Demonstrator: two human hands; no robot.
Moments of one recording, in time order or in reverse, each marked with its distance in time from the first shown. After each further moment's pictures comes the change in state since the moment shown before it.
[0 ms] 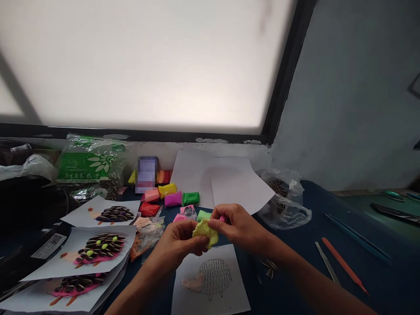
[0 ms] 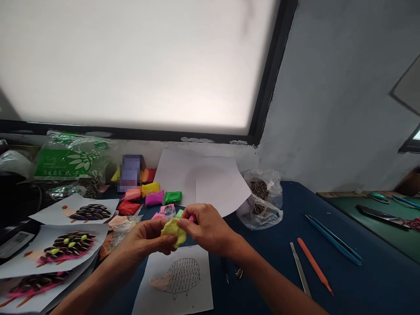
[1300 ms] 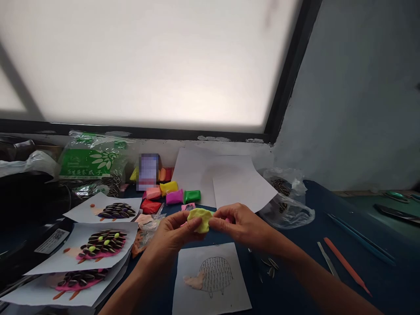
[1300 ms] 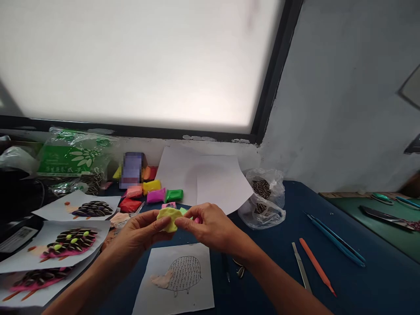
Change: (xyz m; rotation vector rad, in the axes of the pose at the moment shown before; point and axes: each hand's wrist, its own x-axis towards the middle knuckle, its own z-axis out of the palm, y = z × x) left_hand 0.001 0.003 -0.002 -0.219 0.115 0.031; right_hand -0.003 0.003 -0.007 0.079 -0.140 0.072
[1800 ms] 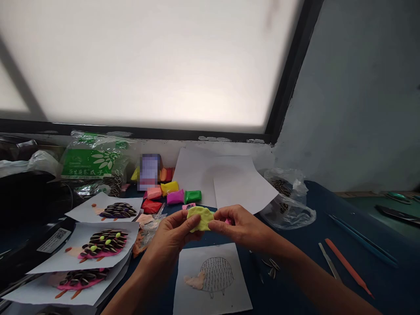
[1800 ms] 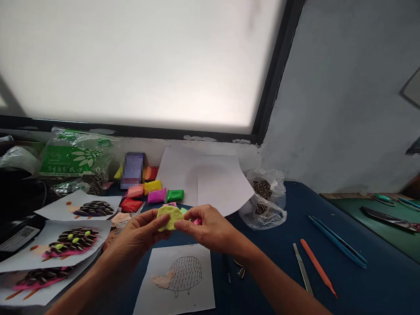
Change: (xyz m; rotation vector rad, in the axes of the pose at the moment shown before) left_hand -0.002 -0.003 0.007 -0.107 0.129 0.039; right_hand 0.001 -0.002 0.003 0.131 -0.026 0.057
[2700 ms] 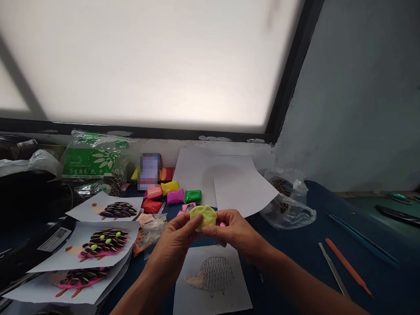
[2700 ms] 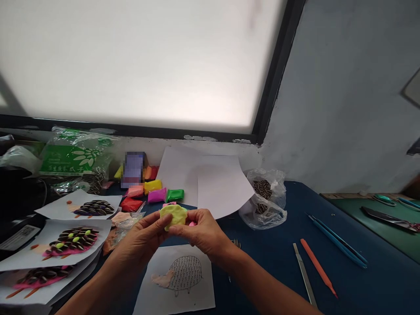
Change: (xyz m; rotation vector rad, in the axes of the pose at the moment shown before) left_hand 0.006 -0.010 -0.002 -0.106 -0.053 -0.028; right_hand 0.009 0.012 0.026 0.446 0.048 0.006
